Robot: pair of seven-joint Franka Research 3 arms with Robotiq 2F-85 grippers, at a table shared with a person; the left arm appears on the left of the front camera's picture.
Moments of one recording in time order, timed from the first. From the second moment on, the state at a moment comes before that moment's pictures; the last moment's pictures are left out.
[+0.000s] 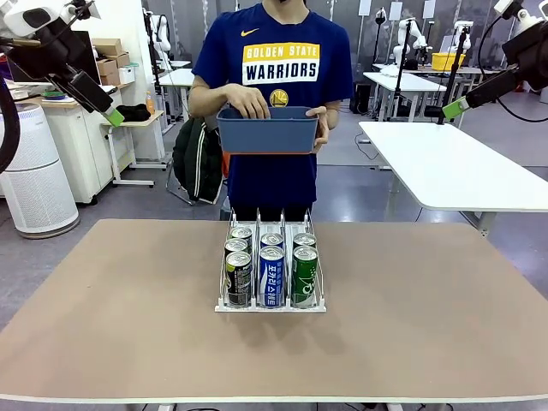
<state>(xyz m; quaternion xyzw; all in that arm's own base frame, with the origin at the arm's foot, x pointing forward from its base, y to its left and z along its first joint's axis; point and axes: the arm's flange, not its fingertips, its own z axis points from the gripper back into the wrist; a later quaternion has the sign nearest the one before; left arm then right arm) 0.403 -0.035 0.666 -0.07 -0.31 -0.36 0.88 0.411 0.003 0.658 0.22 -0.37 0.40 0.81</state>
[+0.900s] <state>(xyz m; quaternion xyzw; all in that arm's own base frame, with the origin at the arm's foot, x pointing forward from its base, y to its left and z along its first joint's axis) 0.403 -0.035 0.666 -0.07 -0.31 -0.36 0.88 0.411 0.003 0.658 0.22 -0.37 0.40 0.81</state>
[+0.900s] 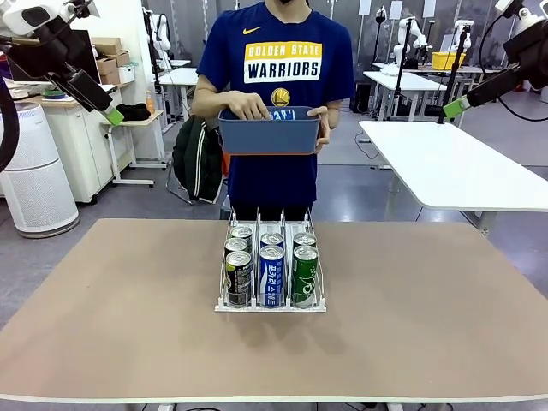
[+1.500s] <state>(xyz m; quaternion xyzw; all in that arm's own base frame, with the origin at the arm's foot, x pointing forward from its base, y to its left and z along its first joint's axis) 0.403 -0.035 0.666 -0.07 -0.31 -0.36 0.88 0.411 0.003 0.658 0.22 -0.37 0.40 0.81</state>
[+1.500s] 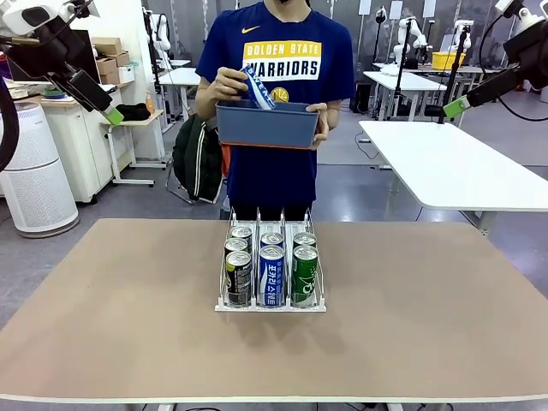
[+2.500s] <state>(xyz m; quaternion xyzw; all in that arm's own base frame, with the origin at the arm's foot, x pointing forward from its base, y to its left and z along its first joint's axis) 0.403 -0.035 0.666 -0.07 -0.31 -0.36 0.88 0.411 0.003 0.658 0.22 -0.37 0.40 0.81</state>
